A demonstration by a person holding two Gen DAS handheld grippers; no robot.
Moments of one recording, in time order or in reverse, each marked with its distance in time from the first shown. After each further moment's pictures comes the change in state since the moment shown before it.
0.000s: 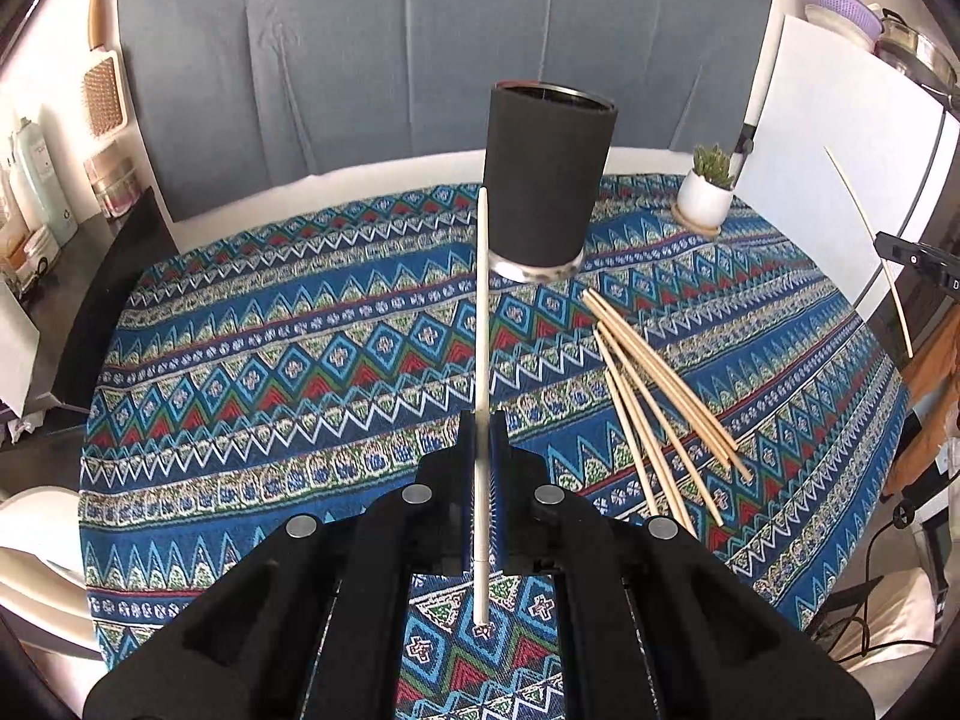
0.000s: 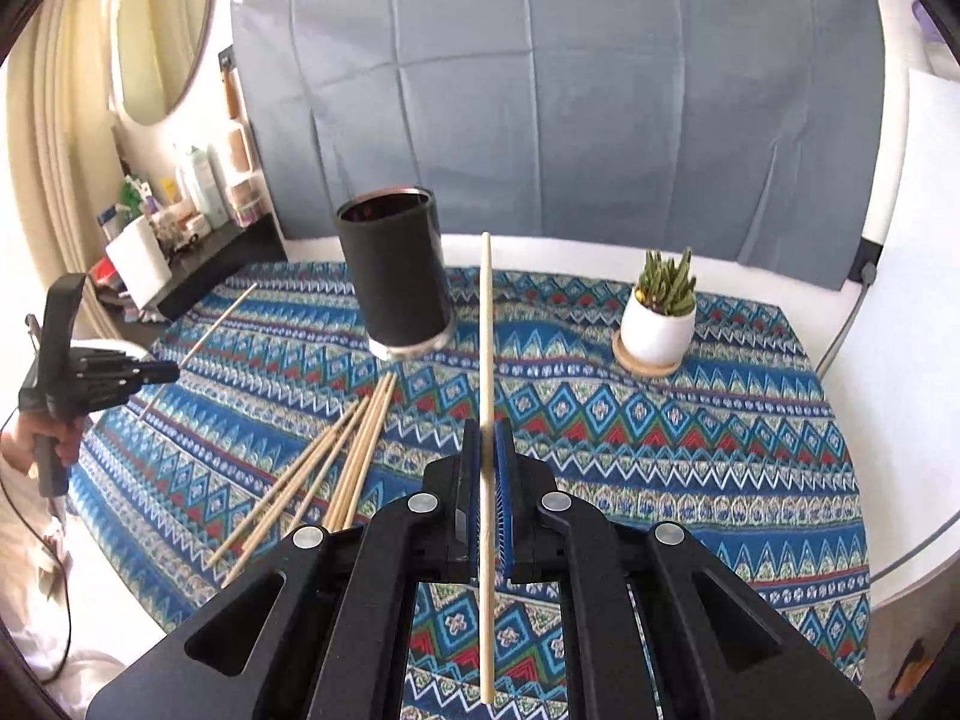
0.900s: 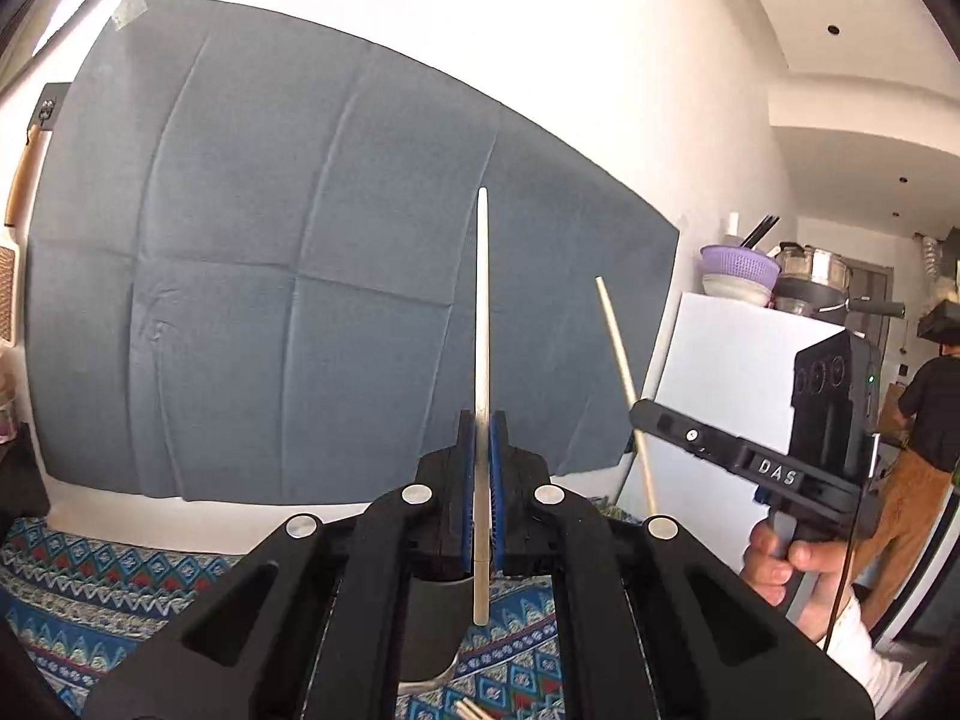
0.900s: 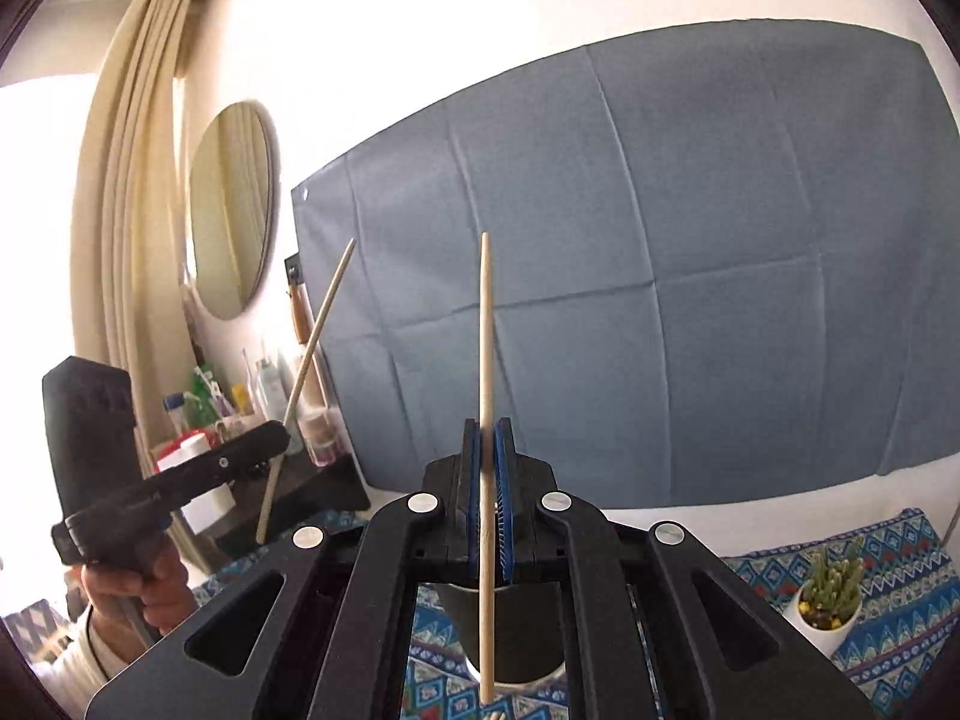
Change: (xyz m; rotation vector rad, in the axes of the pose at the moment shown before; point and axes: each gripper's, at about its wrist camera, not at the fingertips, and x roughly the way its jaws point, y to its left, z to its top) left arm 0.000 -0.015 0.158 -0.064 -0.706 -0.329; right arm 0.082 0.037 0.146 0.050 -0.508 0.257
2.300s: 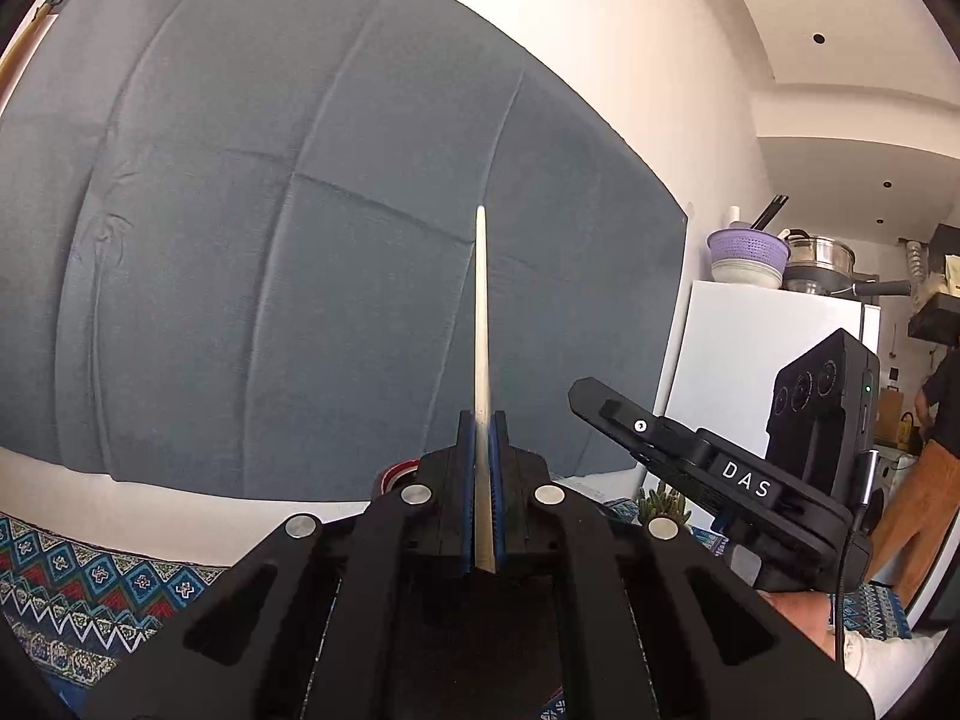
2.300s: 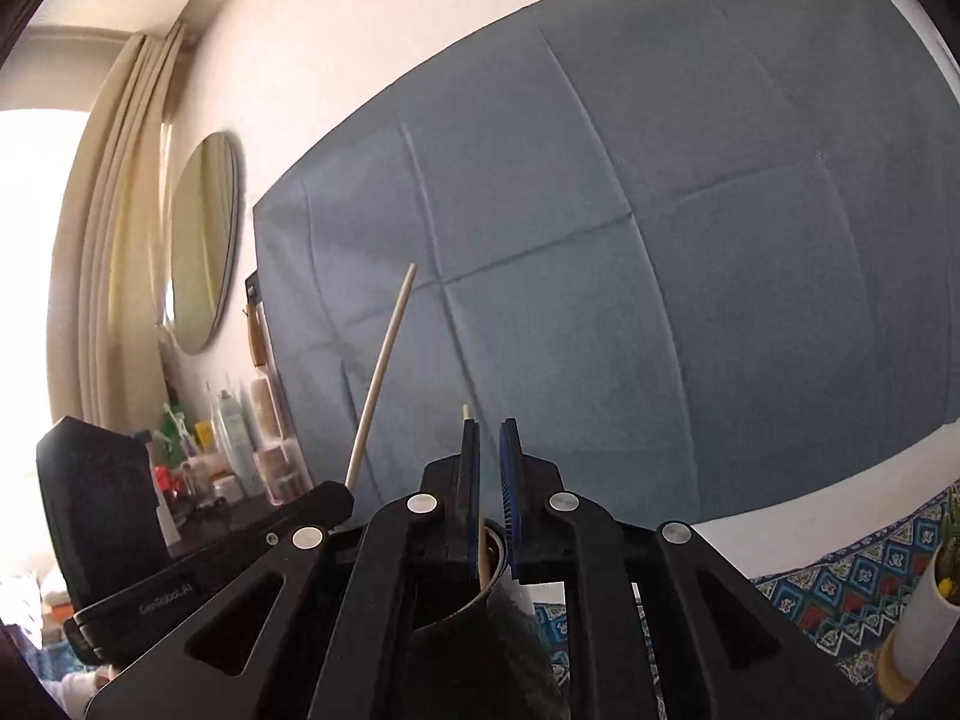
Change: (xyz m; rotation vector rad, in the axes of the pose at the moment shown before) left arm 0.084 0.056 -0.098 0.003 -0.068 -0.037; right arm 0.097 -0.055 -0.090 0.054 -0.174 -0.006
